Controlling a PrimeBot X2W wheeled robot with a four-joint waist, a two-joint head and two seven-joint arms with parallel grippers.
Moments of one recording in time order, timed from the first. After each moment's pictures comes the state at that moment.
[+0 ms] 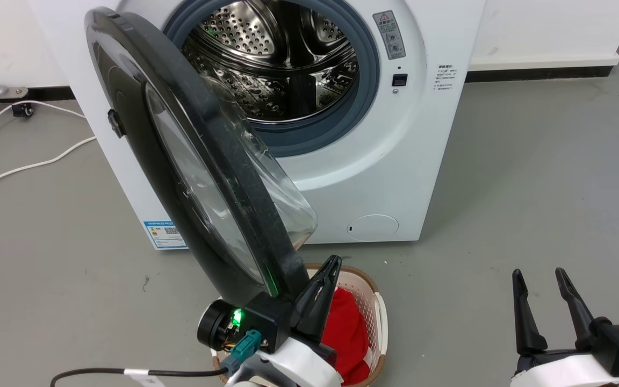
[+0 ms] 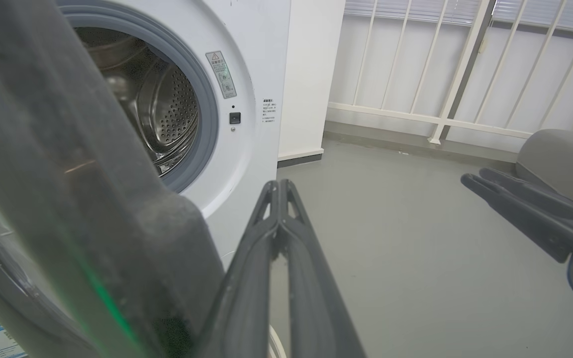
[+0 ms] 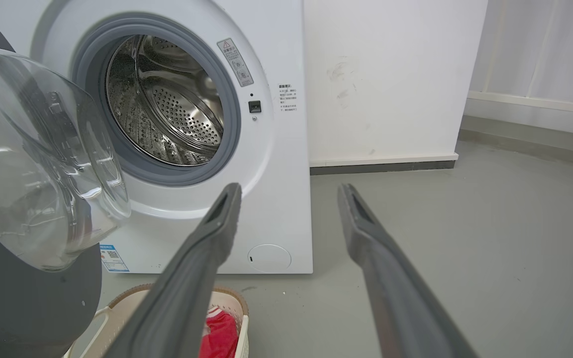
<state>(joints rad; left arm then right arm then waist) -0.12 0.06 -0.51 0.07 -0.24 -0.02 -0.14 0.07 -0.05 -0.05 0.10 0.11 0.13 -0.26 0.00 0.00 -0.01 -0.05</state>
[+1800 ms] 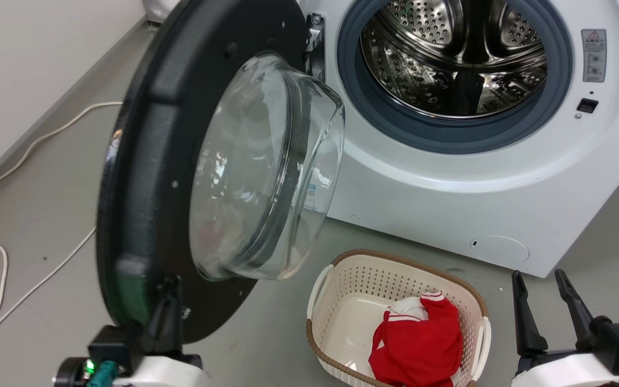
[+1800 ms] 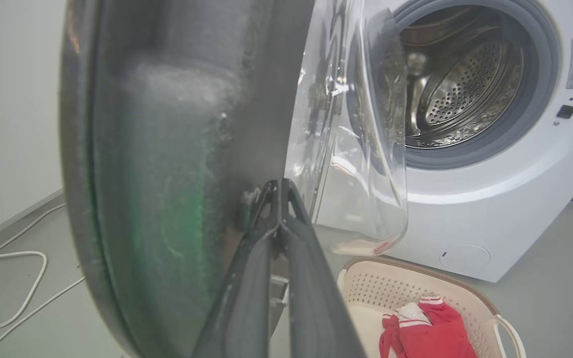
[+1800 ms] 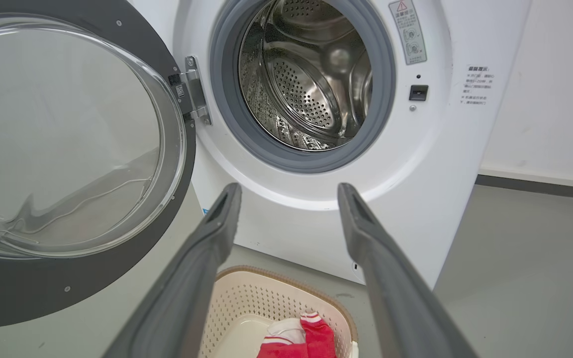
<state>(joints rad) 0.08 0.25 -0.26 -0.03 -0.33 0.19 -0.18 0.09 -0.05 -0.05 0.07 0.12 0.13 -0.23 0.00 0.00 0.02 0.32</state>
